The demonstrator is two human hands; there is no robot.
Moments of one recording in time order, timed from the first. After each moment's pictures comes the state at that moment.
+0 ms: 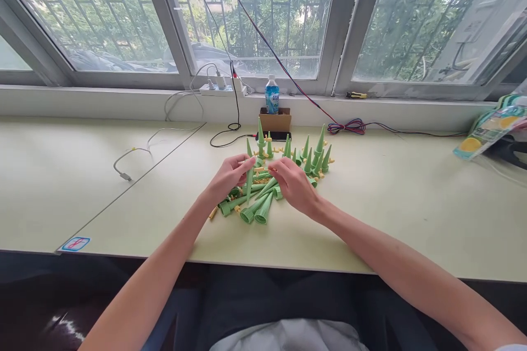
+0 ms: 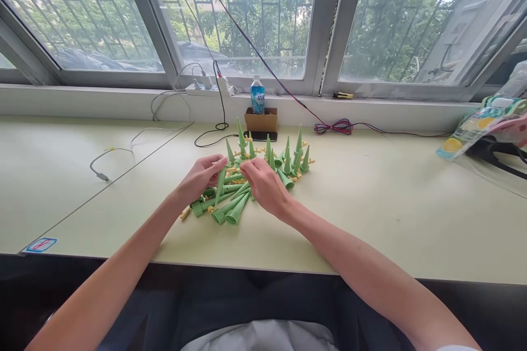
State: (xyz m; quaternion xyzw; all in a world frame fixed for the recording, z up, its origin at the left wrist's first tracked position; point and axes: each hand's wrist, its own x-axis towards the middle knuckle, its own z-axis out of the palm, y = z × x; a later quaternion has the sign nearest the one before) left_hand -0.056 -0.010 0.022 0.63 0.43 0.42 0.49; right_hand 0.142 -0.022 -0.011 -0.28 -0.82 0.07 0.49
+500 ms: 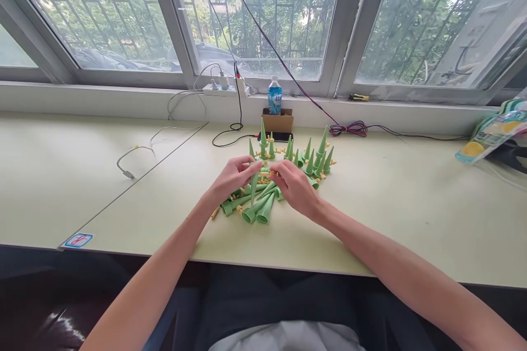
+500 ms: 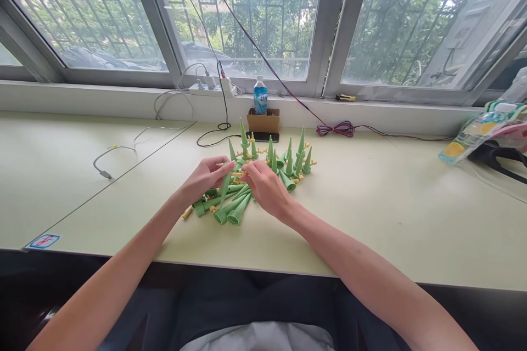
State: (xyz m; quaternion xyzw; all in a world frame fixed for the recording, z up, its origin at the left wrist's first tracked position) left_hand -0.054 -0.017 0.025 0.68 0.45 0.38 0.44; right_hand 0.142 -0.022 -0.014 -0.28 -0.83 0.05 0.48
